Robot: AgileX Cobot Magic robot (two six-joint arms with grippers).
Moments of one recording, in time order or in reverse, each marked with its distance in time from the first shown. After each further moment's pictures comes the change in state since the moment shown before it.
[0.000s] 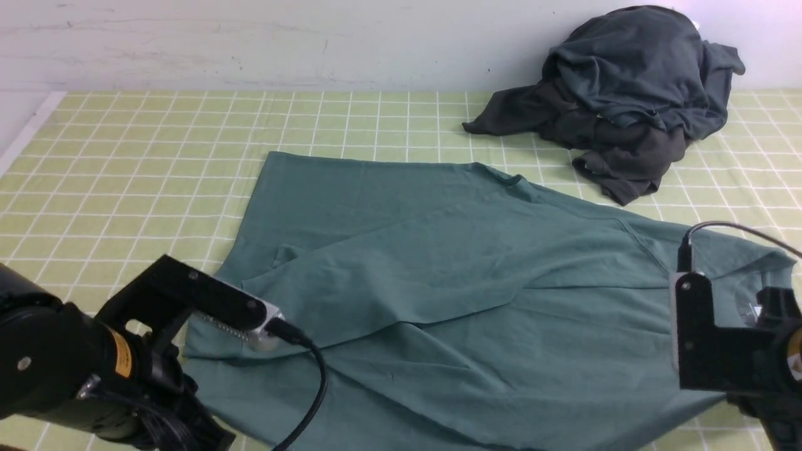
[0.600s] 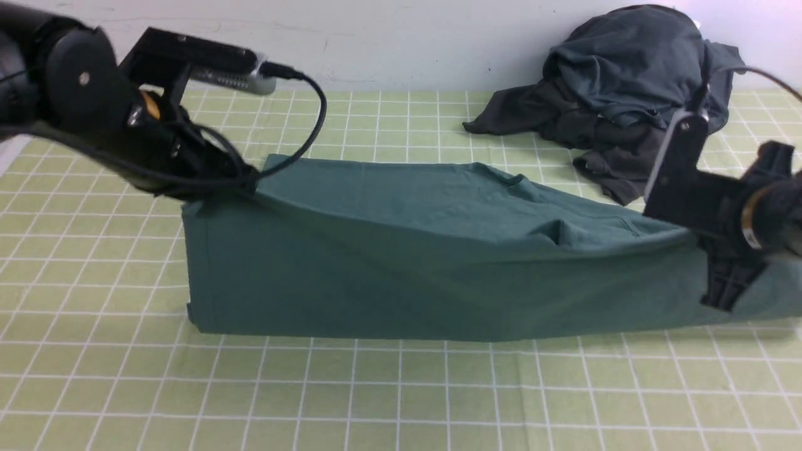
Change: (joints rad) right arm -0.033 0.251 -0.360 -0.452 -0.156 0.598; left arm 0.243 0.443 -0.639 -0.003 -0.084 0.028
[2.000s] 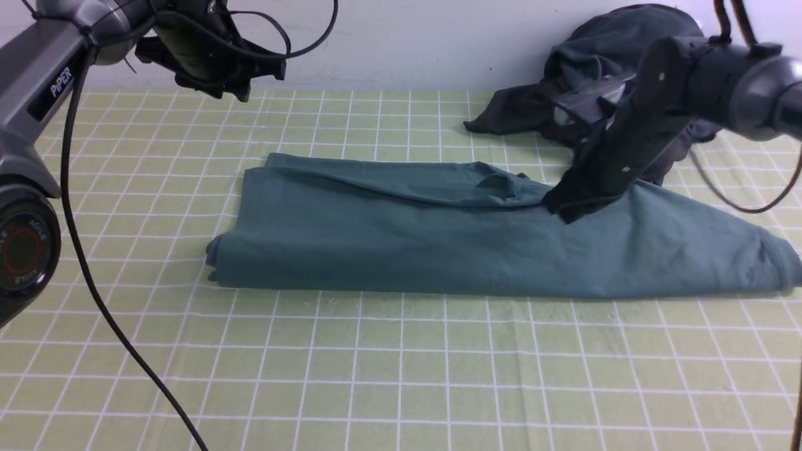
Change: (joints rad) right arm -0.059 0.642 -0.826 1.063 0.428 -0.337; left arm 0.054 0.591 -0.887 0.009 0.286 -0.059
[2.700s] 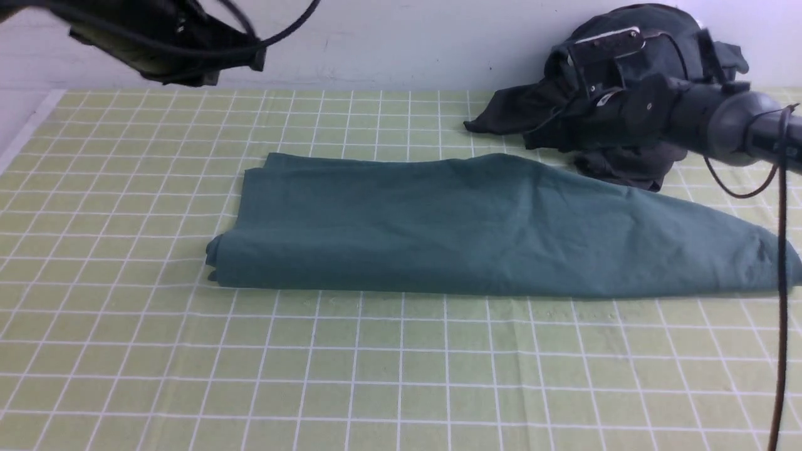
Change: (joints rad) right arm -0.032 0.046 0.000 0.046 -0.585 0.089; left arm -0.063 -0.685 0.756 -0.006 -0.296 -0.011
